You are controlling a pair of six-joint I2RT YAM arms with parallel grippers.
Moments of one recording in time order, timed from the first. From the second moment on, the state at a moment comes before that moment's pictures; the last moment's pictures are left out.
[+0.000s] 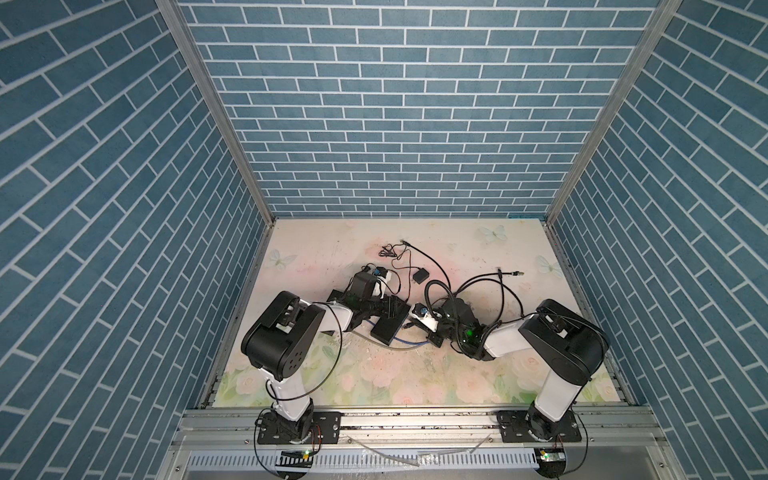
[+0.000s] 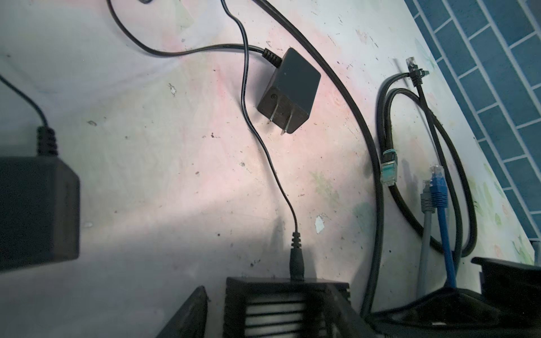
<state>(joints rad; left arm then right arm) -0.48 1.77 0.71 0.33 0.36 -0.36 0.81 1.77 0.54 0.65 -0.23 -0.33</state>
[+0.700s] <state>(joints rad) -0.47 1.78 0.65 0.49 0.38 -0.45 0.82 1.82 0.59 0.67 -0.24 -0.32</state>
